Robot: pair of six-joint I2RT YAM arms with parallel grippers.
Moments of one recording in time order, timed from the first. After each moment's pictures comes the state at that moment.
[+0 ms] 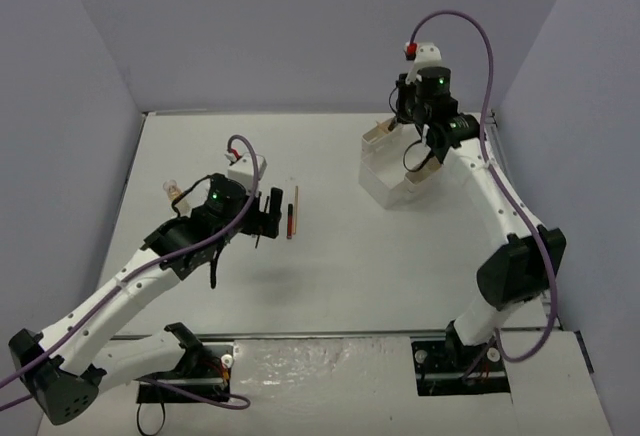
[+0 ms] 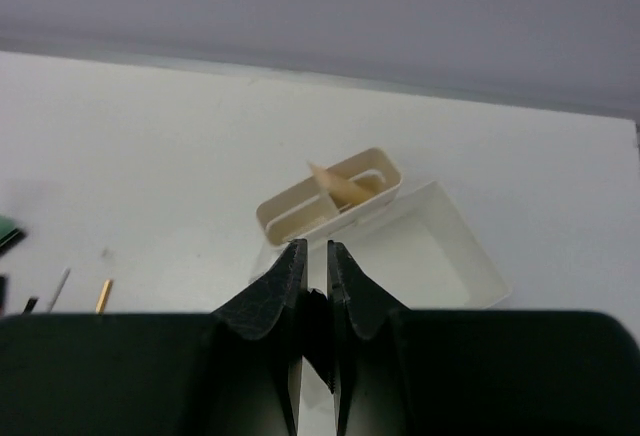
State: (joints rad) left arm -0.71 1.03 1.03 -0.55 -0.23 -0.25; right arm 0.29 1.62 1.62 -0.38 0.11 0.08
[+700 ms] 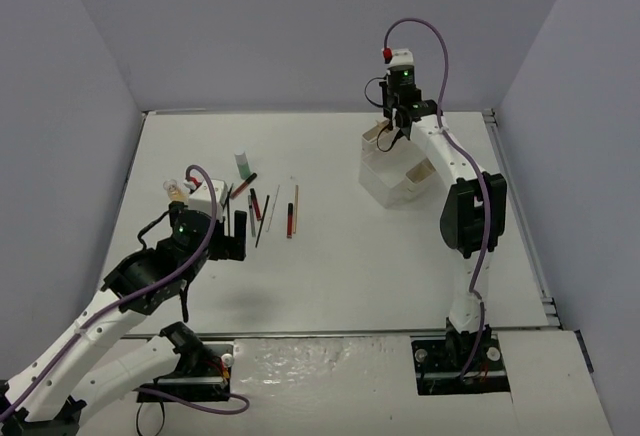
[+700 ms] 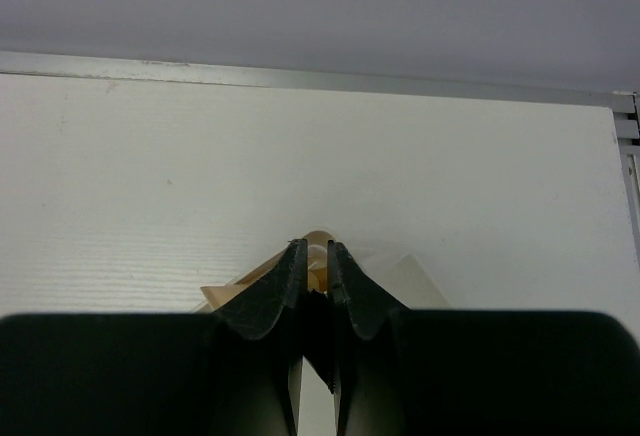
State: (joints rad) left arm -0.70 0.73 0.91 -0.79 -0.43 -0.30; right arm 0.26 2.12 1.95 -0.34 0.30 0.01
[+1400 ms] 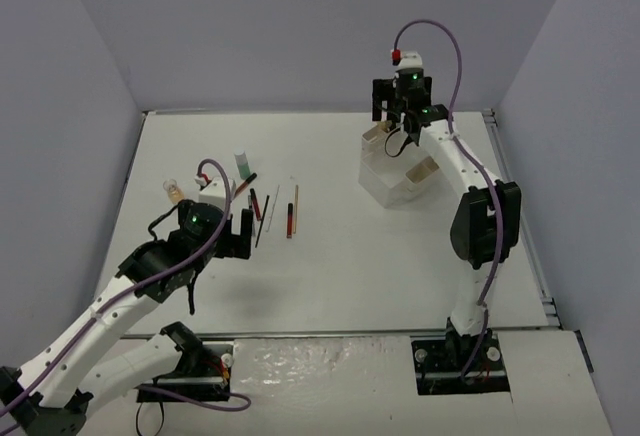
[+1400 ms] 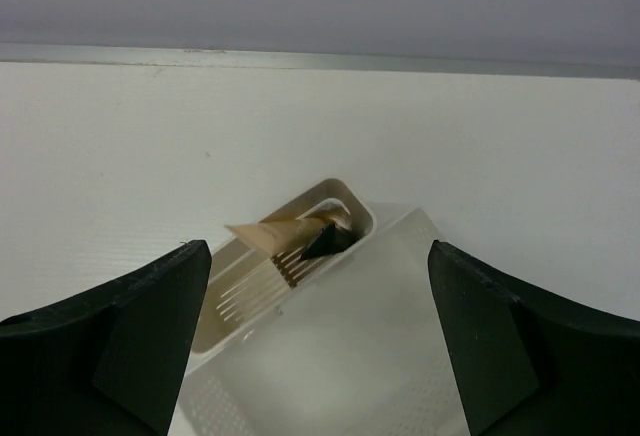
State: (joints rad) left arm -0.67 0.82 0.91 -0.79 -0.39 -0.30; right arm 0.25 2.02 1.83 -0.33 0.23 0.08
